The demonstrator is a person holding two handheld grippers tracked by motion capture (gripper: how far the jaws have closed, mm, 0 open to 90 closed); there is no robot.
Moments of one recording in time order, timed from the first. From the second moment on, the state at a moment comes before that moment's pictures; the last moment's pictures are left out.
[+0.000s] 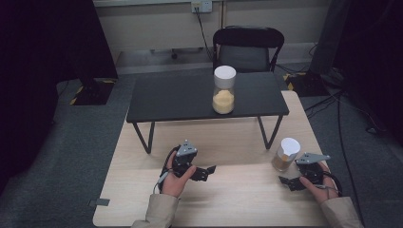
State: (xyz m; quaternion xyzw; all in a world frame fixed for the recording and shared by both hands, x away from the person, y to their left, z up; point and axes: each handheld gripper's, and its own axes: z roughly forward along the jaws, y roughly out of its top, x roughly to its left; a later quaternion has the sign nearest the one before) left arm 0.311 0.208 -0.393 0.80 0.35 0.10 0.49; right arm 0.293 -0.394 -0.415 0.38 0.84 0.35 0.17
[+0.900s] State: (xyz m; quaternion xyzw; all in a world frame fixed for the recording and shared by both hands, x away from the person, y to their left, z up) left arm 0.293 0.235 -0.418 0.79 0.37 0.10 0.47; right arm 0.293 -0.394 -0.415 0.38 0.84 0.35 0.17
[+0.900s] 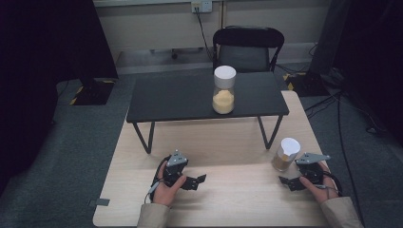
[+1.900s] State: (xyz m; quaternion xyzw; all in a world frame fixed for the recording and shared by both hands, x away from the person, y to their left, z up) left arm 0.281 0.247 -0.416 0.83 0.39 0.12 0.39; right arm 0.293 -0.394 -0.415 0.38 0.84 0.35 0.17
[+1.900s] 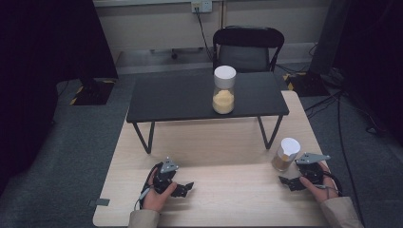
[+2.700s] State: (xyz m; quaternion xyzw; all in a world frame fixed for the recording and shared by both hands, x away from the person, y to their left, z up) left arm 0.273 0.237 -0.411 0.84 0.40 0.16 0.34; right arm 0.293 -0.394 -0.415 0.38 0.84 0.35 0.17
